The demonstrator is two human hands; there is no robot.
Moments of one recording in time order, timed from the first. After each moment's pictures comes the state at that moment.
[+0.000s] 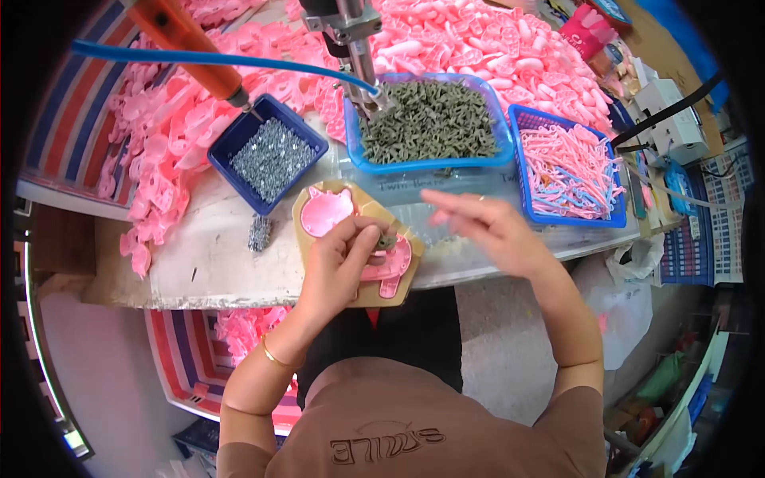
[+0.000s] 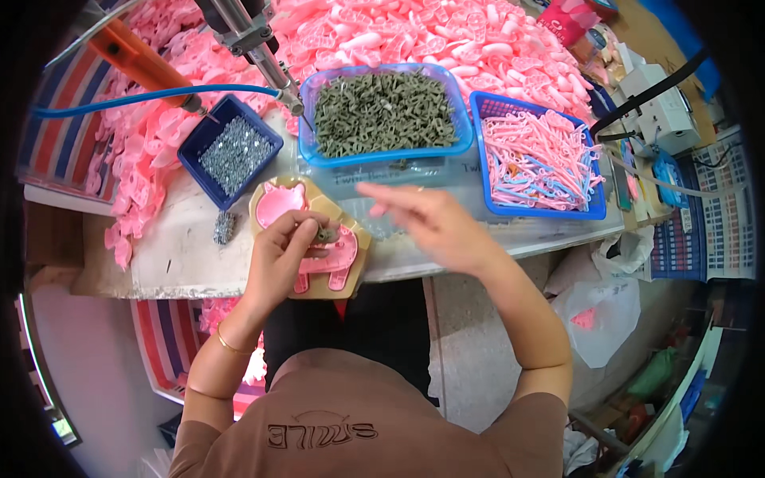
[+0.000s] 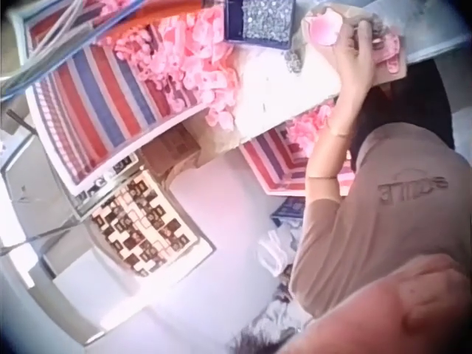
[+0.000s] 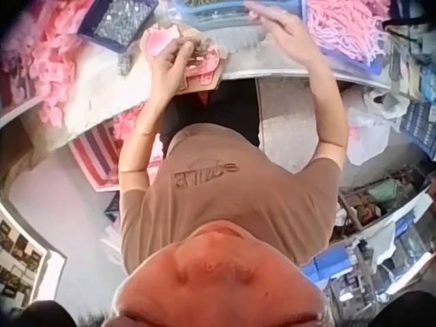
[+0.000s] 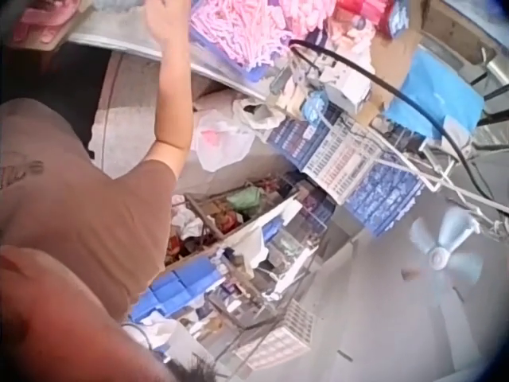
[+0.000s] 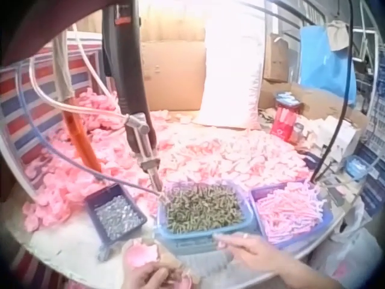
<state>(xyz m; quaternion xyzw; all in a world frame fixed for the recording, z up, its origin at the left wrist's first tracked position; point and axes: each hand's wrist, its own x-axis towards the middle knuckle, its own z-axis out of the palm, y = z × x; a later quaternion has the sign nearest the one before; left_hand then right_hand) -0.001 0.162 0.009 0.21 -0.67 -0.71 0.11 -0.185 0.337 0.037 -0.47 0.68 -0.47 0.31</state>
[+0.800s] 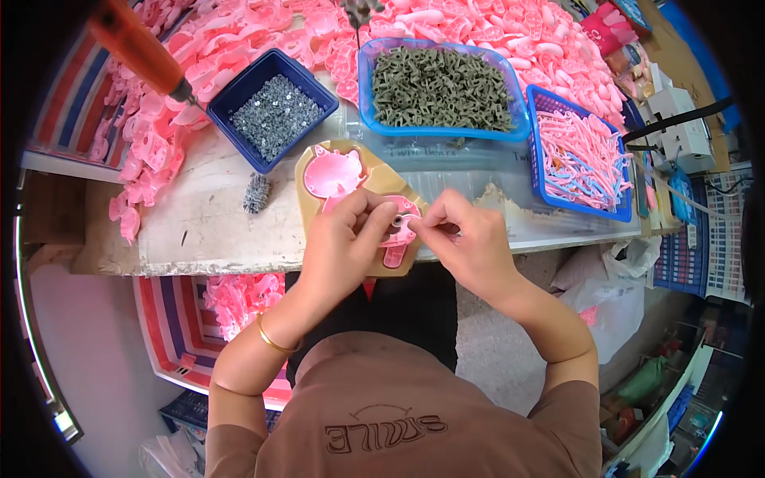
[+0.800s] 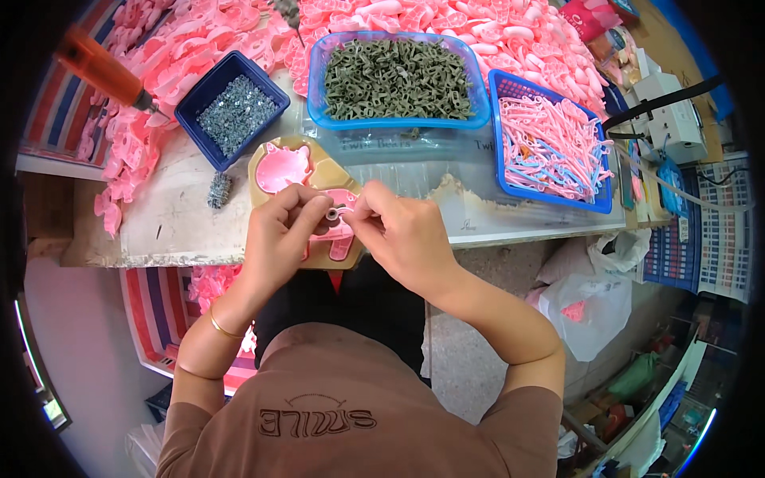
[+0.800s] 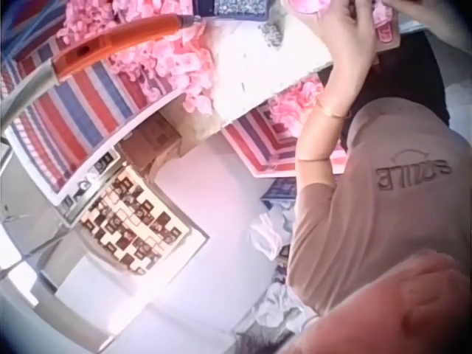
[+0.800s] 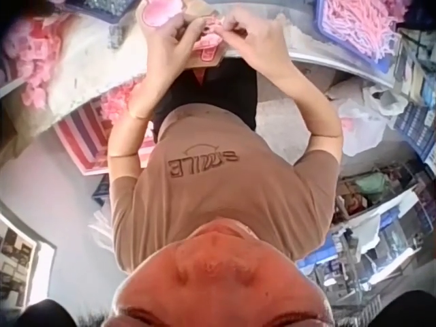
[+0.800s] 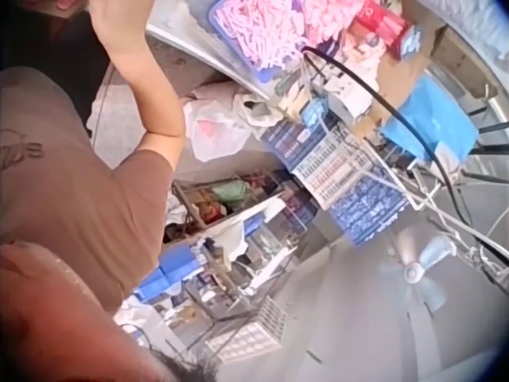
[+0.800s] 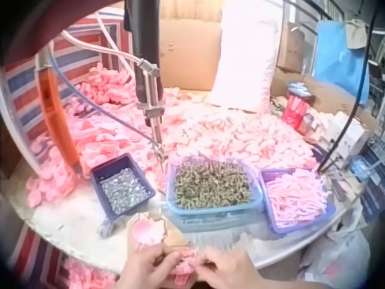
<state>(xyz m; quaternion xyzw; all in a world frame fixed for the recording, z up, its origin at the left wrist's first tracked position) 0.006 0.171 0.022 0.22 -0.79 -0.55 0.13 -0.117 0.318 0.026 -0.47 0.74 -0.46 0.14</state>
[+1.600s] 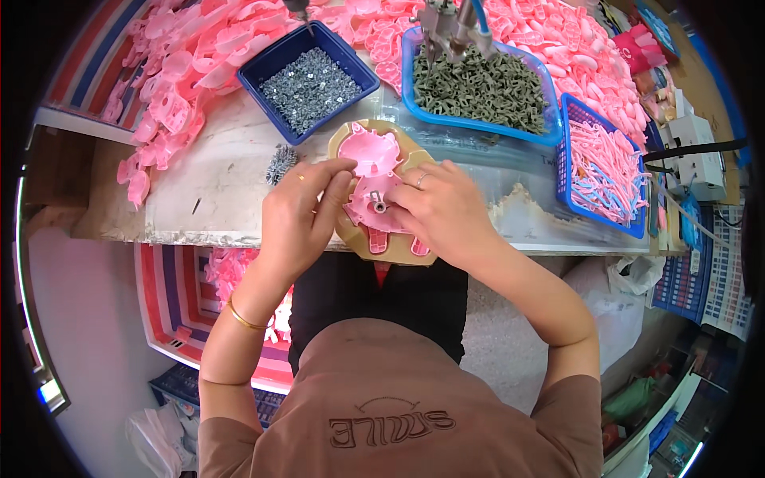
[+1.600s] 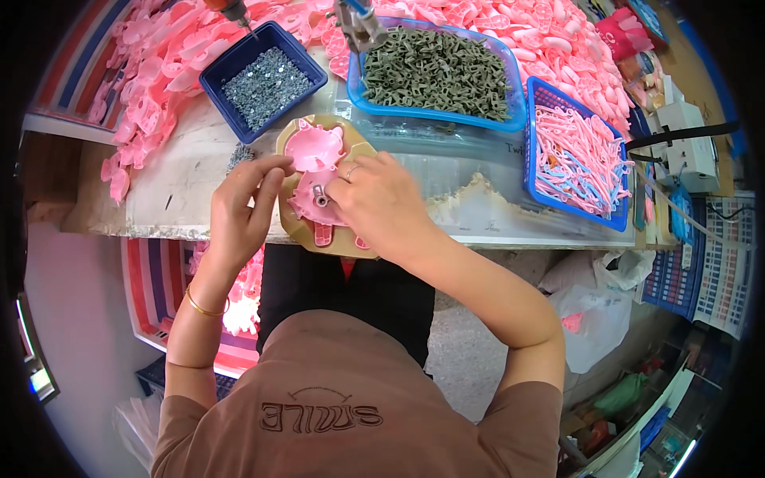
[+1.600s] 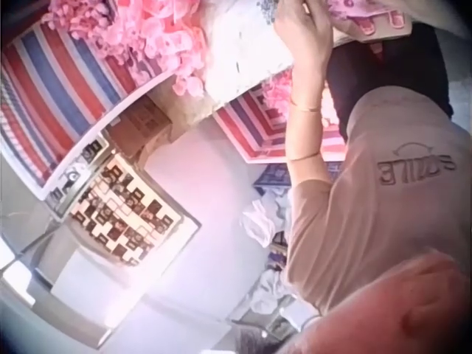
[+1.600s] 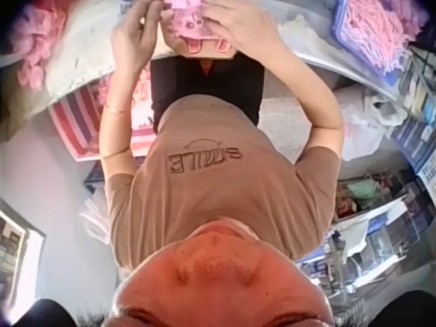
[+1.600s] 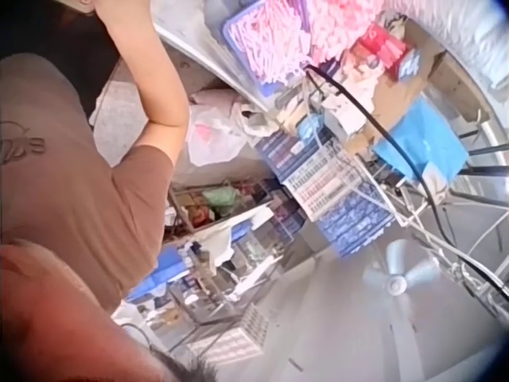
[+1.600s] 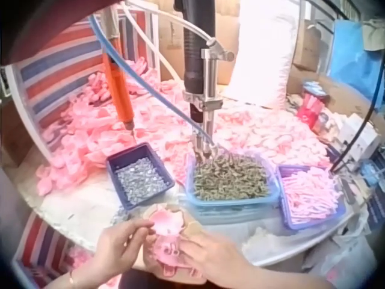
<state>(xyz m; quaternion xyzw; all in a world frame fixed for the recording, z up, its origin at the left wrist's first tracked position) 0.049 0.115 0.016 0.19 -0.89 -0.32 0.25 -0.113 0.259 0.005 -0.68 0.70 -0.20 -0.01</state>
